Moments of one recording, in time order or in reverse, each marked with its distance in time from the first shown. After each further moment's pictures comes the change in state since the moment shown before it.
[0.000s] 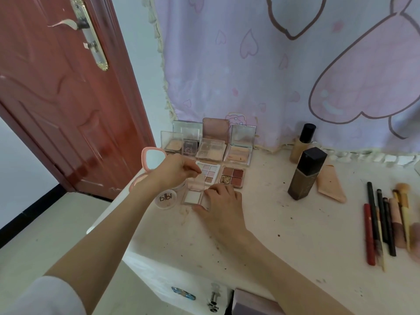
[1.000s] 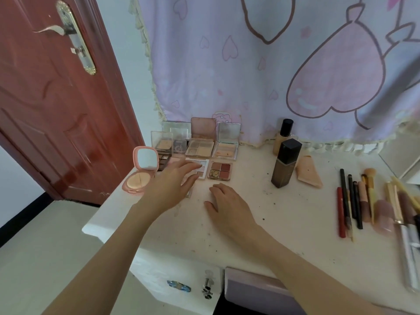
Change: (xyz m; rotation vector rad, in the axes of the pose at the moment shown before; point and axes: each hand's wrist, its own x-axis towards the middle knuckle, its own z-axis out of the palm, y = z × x) left_hand -0.048 0.015 0.028 0.175 0.224 0.223; right_hand -0.033 0.015 -0.028 -0.055 -0.056 -0.020
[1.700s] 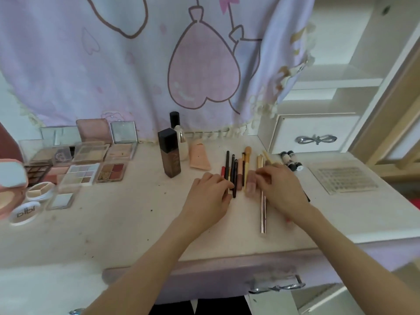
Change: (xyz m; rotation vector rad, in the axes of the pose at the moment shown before) left_hand 0.006 0.253 0.129 -0.061 -0.137 0.377; right_hand -0.152 0.206 -0.156 -0.163 0.375 0.460
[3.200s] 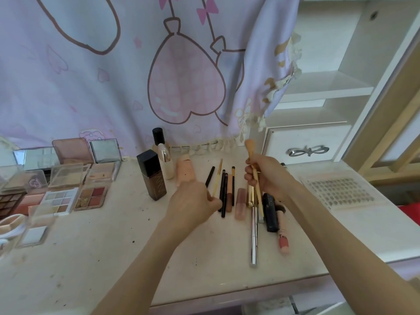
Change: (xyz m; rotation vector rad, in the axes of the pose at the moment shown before) left_hand 0.049 0.011 -0.032 -0.095 -0.199 -0.388; right_hand 0.075 0.003 -0.018 1.286 -0.295 0.596
